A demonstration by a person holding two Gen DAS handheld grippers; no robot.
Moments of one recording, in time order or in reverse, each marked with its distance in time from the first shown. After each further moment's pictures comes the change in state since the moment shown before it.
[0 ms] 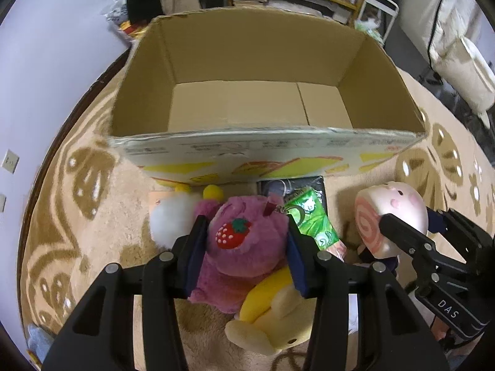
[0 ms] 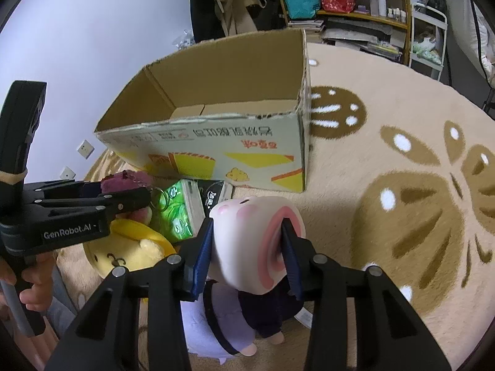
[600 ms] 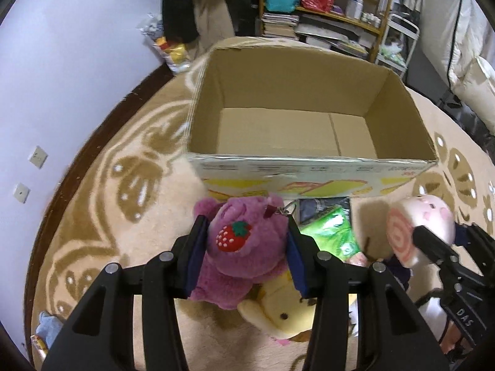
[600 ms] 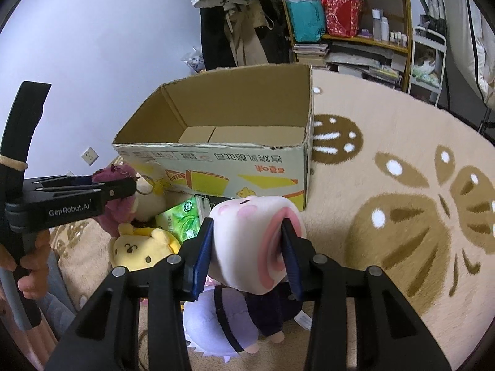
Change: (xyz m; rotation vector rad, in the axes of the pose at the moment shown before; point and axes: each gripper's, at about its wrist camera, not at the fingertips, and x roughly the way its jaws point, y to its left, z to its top) left arm -0.033 0.021 -0.004 -0.065 -0.105 0.114; right arm -0.025 0.012 -0.001 -0.056 -0.095 -0.012
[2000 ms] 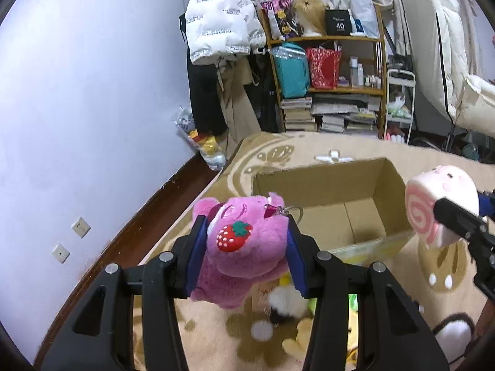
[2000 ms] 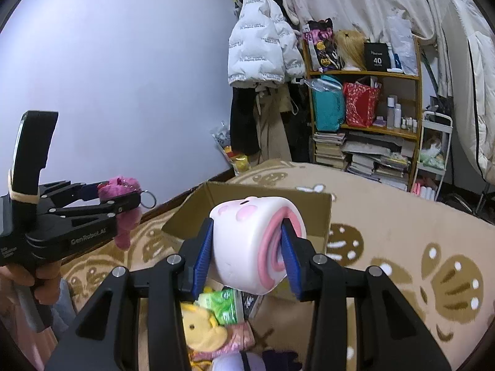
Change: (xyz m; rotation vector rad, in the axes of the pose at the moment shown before) left arm -0.104 0.006 0.014 0.082 -0.412 0.183; right arm -0.072 0.039 0.046 -0.134 -0.363 0.045
